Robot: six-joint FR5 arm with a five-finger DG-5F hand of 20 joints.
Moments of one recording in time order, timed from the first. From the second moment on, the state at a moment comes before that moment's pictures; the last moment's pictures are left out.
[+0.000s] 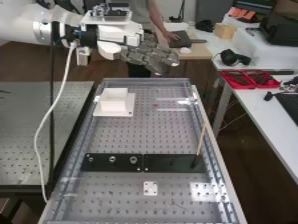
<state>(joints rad) 1.59 -1.66 -1.78 -2.97 -1.52 -0.64</state>
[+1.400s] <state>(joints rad) 1.55 -1.62 -1.77 -2.99 -1.57 -0.61</state>
